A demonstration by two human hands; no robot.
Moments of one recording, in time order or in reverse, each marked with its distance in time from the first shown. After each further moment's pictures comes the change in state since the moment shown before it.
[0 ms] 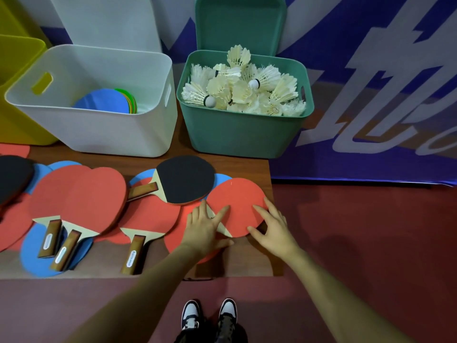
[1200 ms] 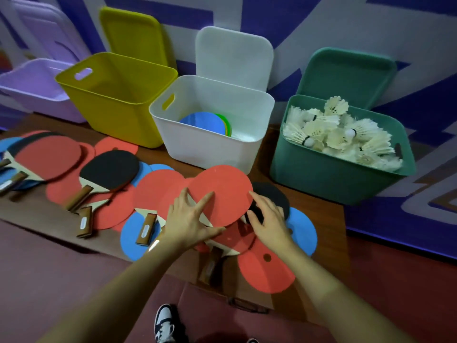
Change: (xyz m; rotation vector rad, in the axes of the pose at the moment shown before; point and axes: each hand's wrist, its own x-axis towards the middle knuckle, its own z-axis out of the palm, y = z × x) left_hand -0.074 -0.183 -0.078 -0.210 0.413 -0.357; right_hand 0.063 -0.199 0.046 0.078 0.066 -0.365
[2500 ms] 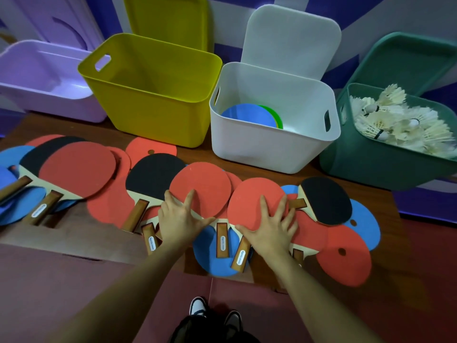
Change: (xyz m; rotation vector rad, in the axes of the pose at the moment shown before) left_hand 0.040 -0.215 -0.026 -0.053 0.000 -0.124; right_hand 0.037 -0.147 0.168 -0.544 -0.079 0.567
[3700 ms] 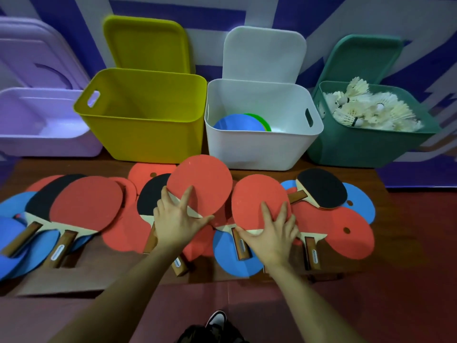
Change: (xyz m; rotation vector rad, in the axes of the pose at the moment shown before) left_hand 0.029 -0.034 -0.055 -0.021 0.079 0.252; right_hand -0.048 -0.051 -0.004 0.232 0.239 0.178
